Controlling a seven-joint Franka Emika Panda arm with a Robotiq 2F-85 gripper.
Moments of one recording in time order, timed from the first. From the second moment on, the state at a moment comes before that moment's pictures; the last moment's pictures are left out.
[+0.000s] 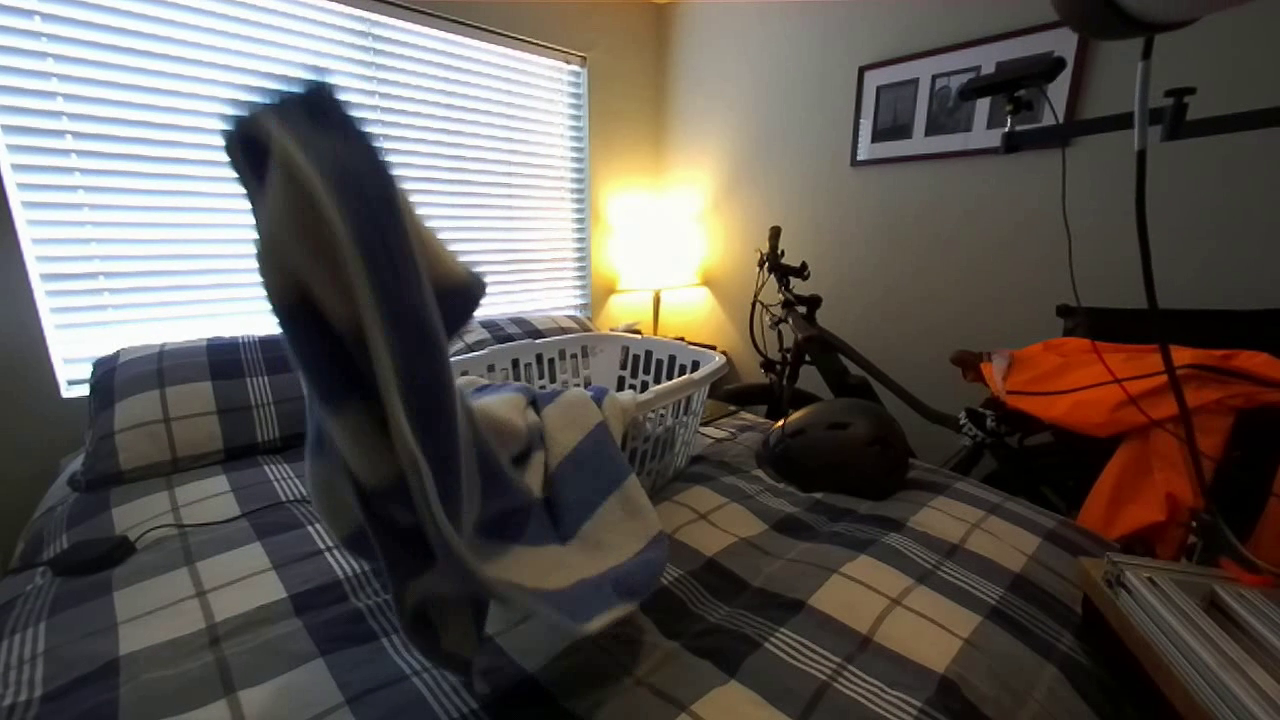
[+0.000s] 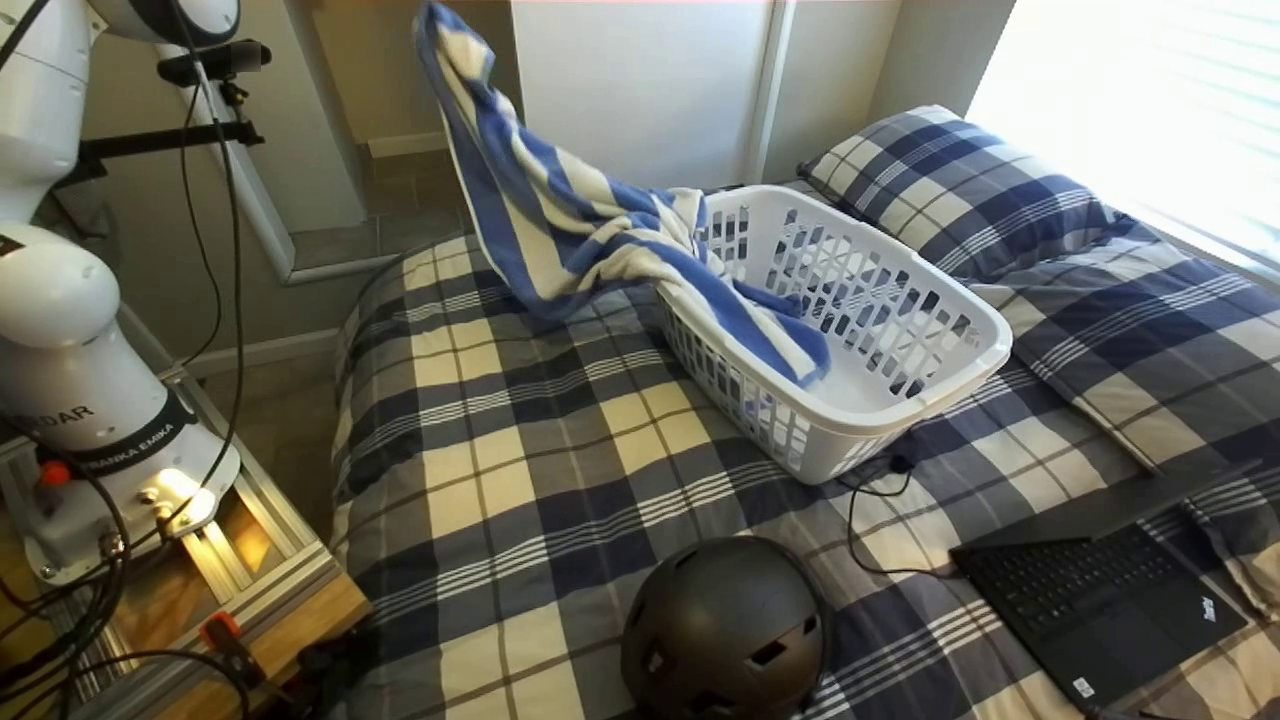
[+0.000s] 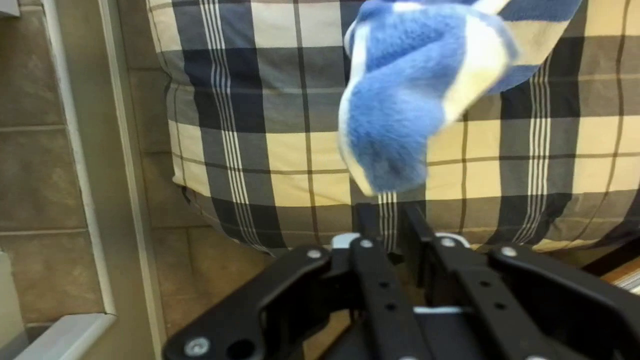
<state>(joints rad) 0.39 0.71 0.10 -0.46 -0.21 1.23 -2.19</state>
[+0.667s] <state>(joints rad) 0.16 0.72 -0.01 -0.46 -0.22 1.21 -2.07</state>
